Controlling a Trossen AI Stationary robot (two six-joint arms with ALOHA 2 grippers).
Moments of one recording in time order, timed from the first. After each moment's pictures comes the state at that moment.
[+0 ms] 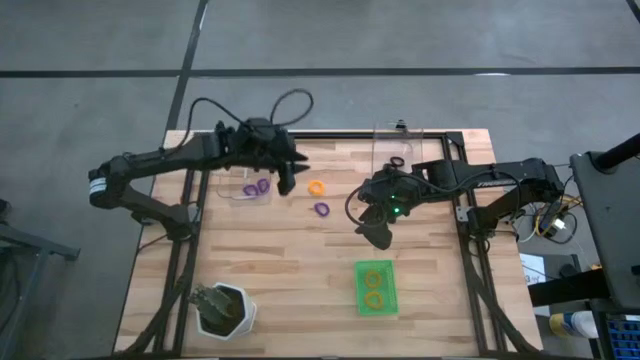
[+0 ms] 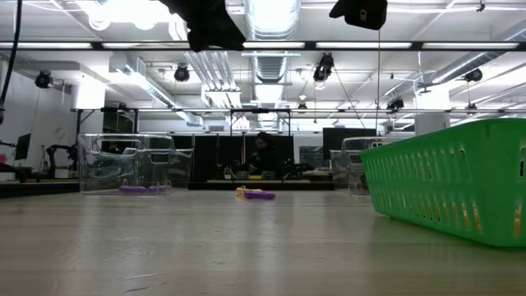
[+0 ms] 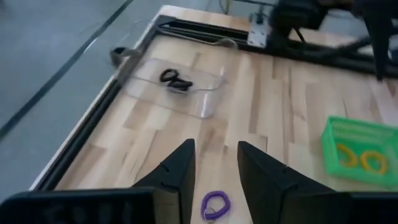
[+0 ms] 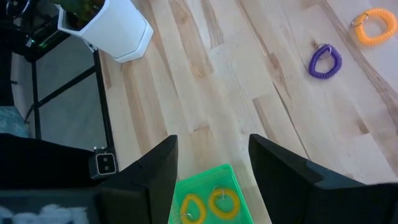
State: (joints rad) left arm 0.27 1.29 1.26 -0.48 0.04 -0.02; right arm 0.09 1.44 1.46 -0.88 -0.13 0.60
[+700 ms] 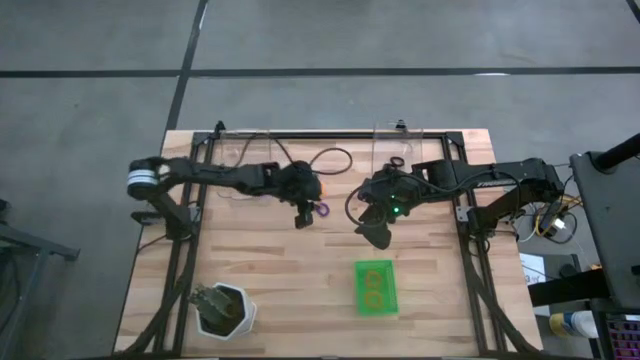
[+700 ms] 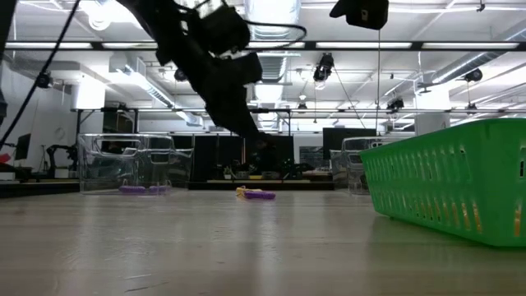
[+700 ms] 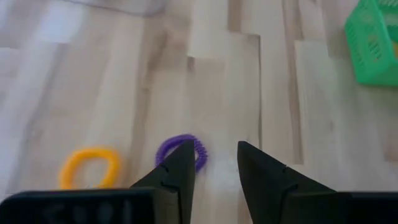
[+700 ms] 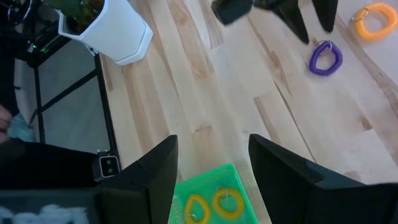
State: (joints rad) left arm 0.19 1.62 1.06 -0.24 0.12 0.03; right arm 0.09 1.44 1.46 -0.87 -0.13 0.63
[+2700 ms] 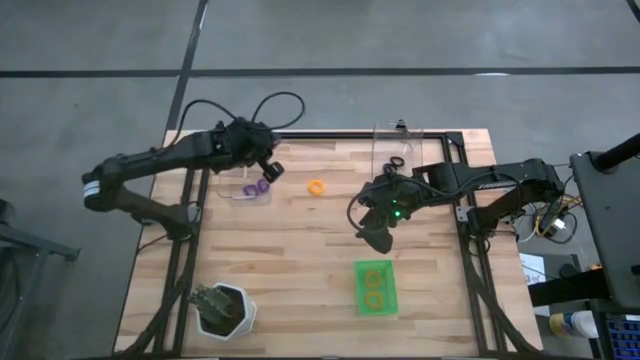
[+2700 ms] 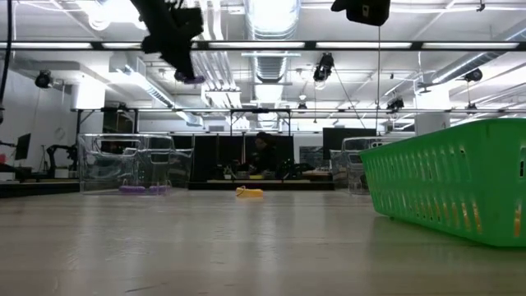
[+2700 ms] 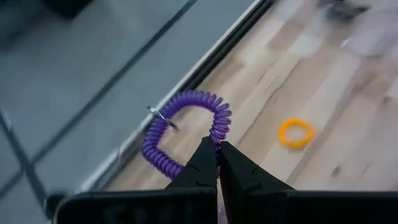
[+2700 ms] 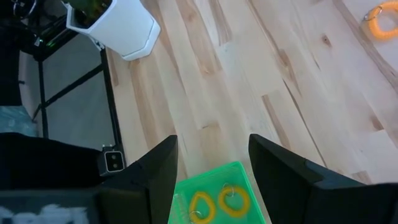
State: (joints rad) left arm 0.33 1.23 1.24 -0.81 -0.45 -0.15; right arm 0.12 1.44 1.46 -0.87 -0.13 0.63
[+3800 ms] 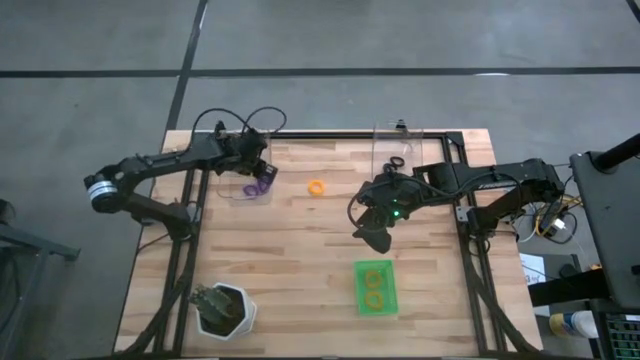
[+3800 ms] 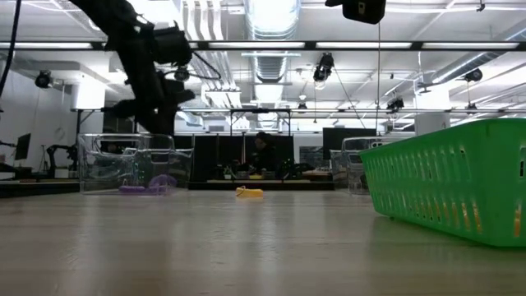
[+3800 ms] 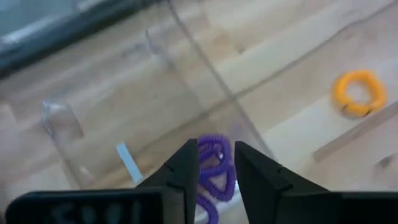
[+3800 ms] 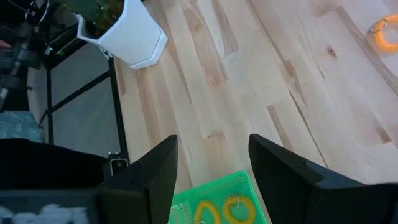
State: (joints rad) left arm 0.57 1.27 0.88 -0.64 -0.20 -0.45; right arm 0.12 1.44 1.46 -0.83 -0.13 0.63
